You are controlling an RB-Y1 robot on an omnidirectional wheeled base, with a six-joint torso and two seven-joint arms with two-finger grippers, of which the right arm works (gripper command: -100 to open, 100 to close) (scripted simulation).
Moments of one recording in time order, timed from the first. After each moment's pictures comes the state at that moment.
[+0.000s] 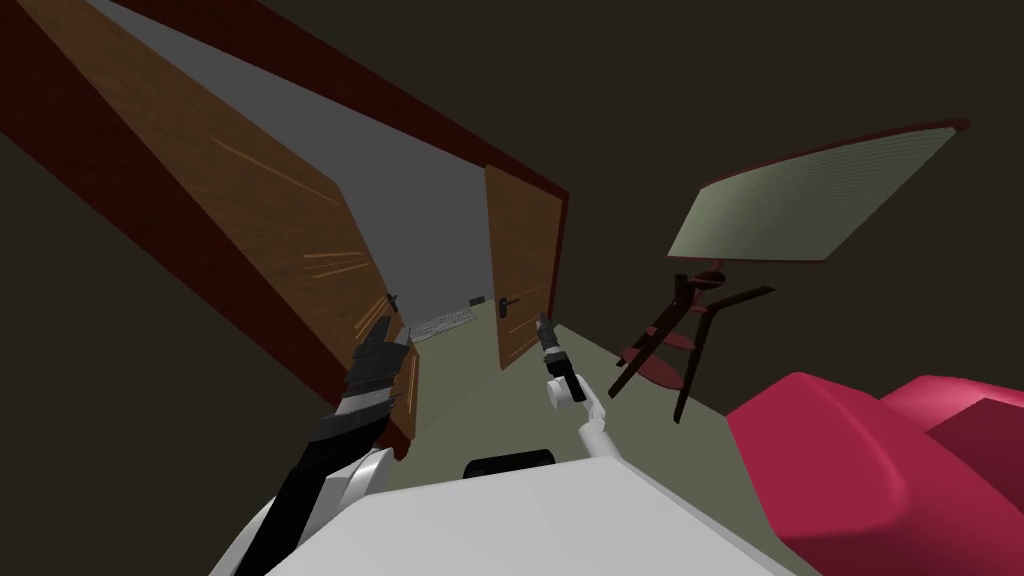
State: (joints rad) arm 0.04 -0.07 0.12 -1.61 -0.02 -0.45 0.05
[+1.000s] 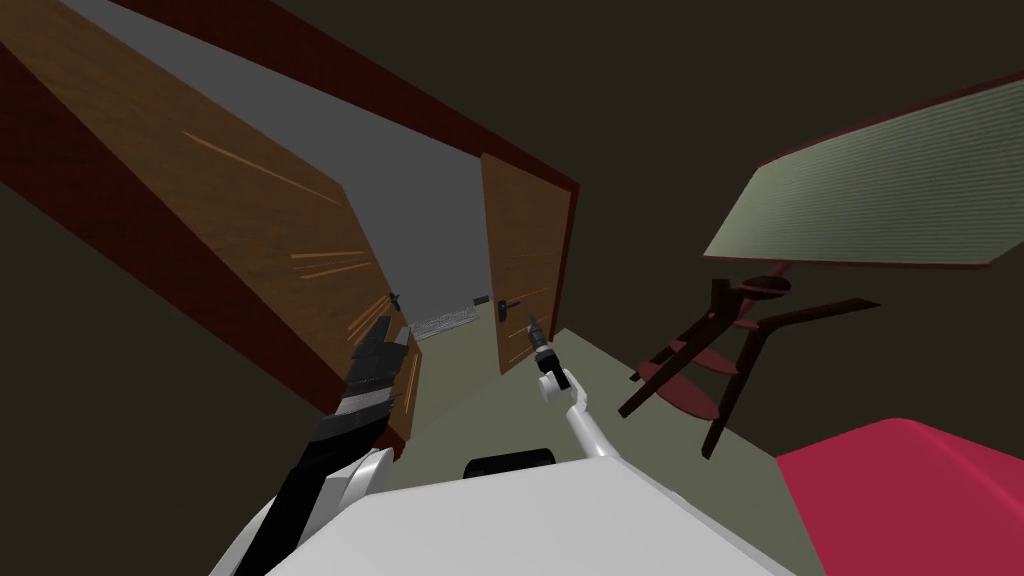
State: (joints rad) arm -0.11 -0.07 0.15 -1.34 -0.02 -0.44 0.01
